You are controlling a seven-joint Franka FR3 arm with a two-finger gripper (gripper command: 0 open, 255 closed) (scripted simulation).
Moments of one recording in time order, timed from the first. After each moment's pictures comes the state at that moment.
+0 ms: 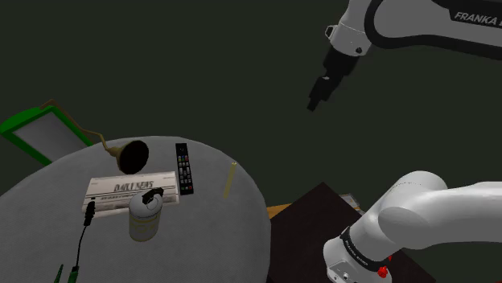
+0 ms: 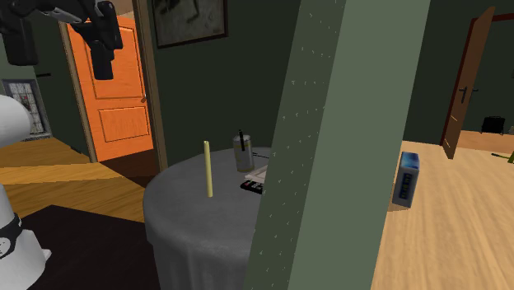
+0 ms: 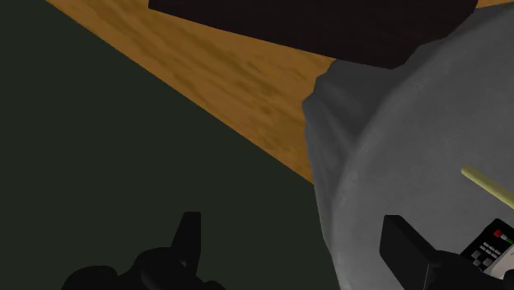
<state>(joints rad) 0.01 -0.75 0.06 -2.40 -0.06 1.71 -0.14</state>
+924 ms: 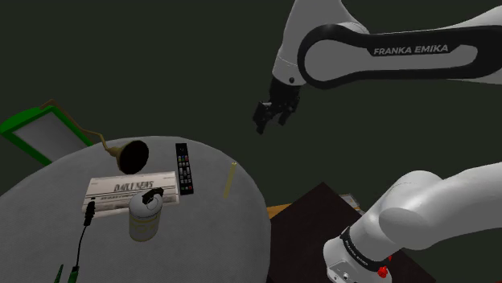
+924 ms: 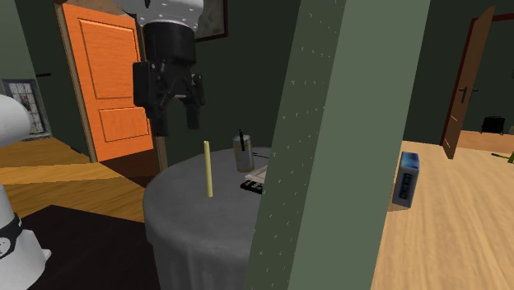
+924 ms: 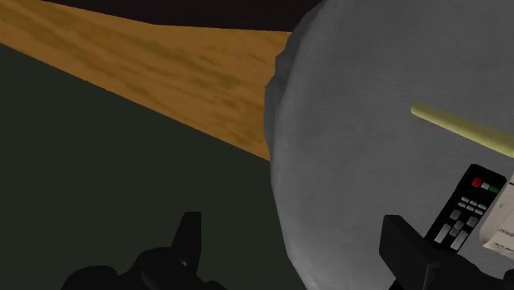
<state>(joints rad) 0.03 -0.50 0.29 -2.43 0.06 1.96 0.25</state>
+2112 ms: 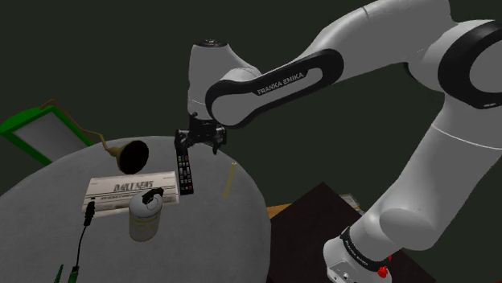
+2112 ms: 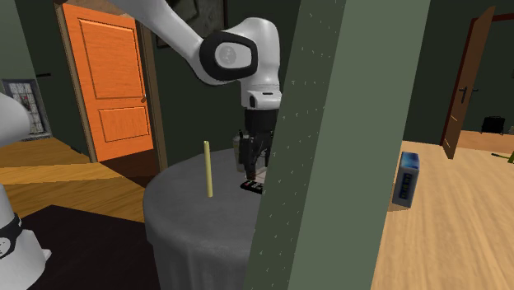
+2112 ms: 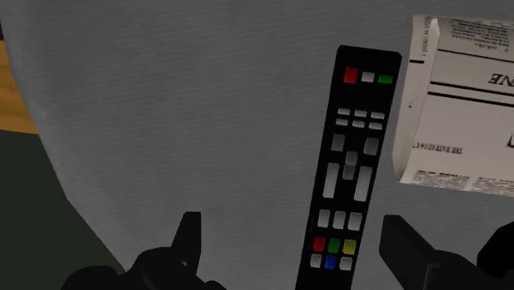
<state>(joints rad) 0.05 0.19 0.51 -2.08 -0.16 2.25 0.92</state>
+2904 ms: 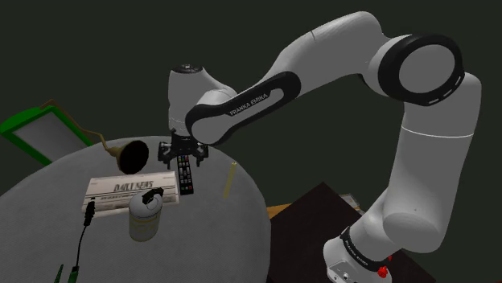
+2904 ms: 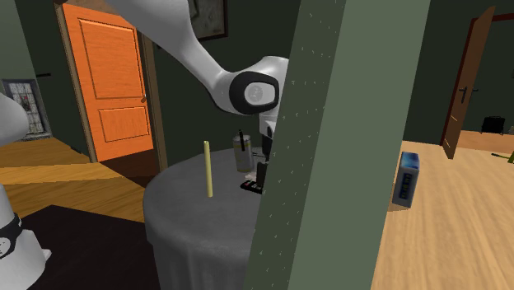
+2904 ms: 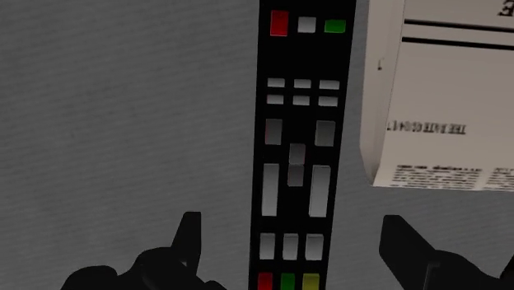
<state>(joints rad) 0.14 0.44 0.46 -1.94 -0.28 2.32 1.10</state>
